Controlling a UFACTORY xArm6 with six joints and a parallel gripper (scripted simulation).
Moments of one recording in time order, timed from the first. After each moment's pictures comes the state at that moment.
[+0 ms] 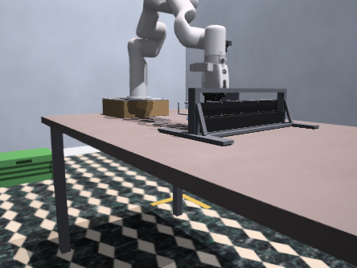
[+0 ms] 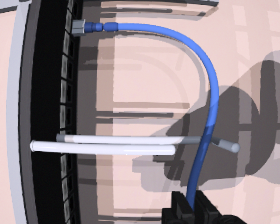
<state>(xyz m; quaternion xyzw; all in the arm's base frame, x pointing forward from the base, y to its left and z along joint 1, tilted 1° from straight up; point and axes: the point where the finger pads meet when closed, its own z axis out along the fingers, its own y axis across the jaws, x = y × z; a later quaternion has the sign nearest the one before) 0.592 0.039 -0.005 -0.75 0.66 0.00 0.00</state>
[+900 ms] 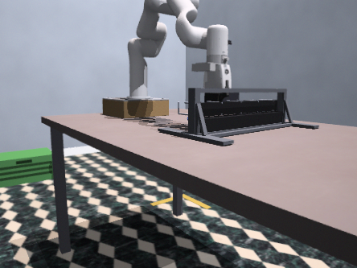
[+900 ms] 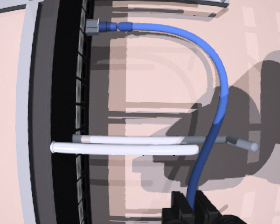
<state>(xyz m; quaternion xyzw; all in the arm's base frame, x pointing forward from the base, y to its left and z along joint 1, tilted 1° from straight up) 0.603 0.040 -0.005 -0.75 0.66 0.00 0.00</state>
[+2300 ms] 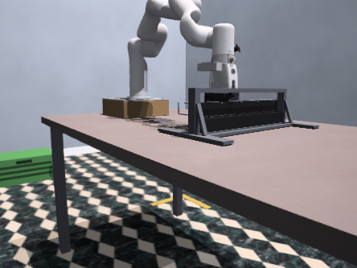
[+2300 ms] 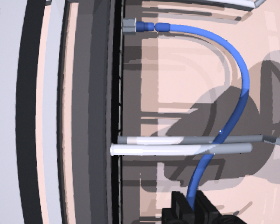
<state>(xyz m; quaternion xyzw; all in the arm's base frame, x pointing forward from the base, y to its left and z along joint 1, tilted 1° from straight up) 0.631 0.044 -0.005 -0.75 0.66 0.00 0.00</state>
